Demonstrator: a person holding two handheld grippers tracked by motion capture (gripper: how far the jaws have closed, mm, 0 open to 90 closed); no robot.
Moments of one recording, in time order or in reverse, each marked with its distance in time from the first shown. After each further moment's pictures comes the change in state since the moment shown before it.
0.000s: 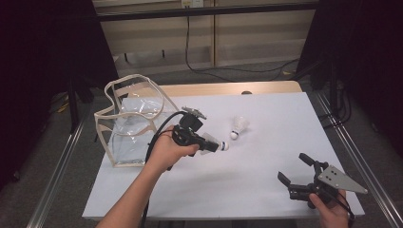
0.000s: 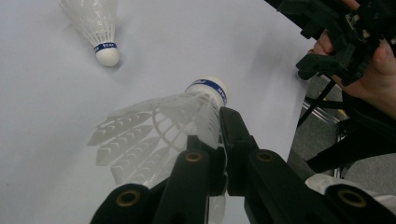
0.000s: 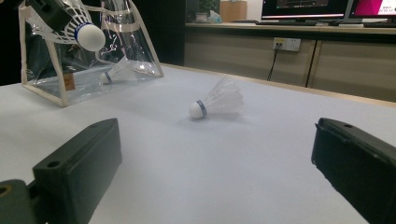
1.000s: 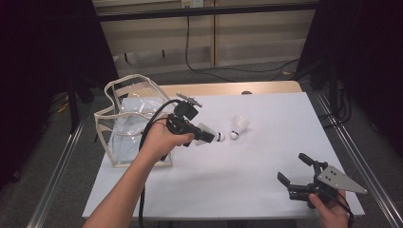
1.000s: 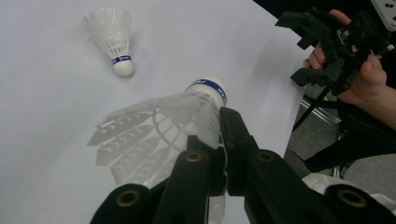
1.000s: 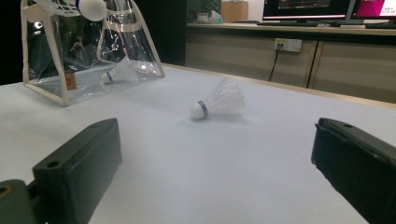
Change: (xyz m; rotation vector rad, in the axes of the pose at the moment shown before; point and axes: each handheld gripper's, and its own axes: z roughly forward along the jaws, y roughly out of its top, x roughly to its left) left arm 0.001 0.021 -0.027 0.010 0.027 -0.010; right arm 0.001 0.001 0.001 -0.002 0.005 -0.001
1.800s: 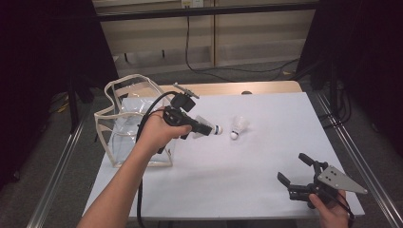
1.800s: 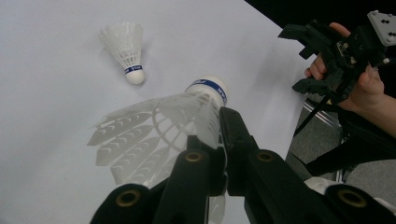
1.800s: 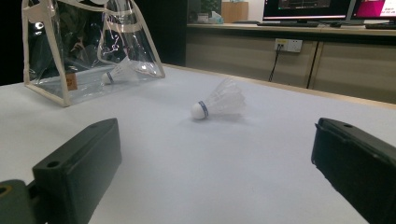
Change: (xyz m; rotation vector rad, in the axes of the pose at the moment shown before) left arm 0.004 0.013 -0.015 -0.007 0.016 -0.007; right arm 0.000 0.000 -0.001 -0.001 0.002 -0.001
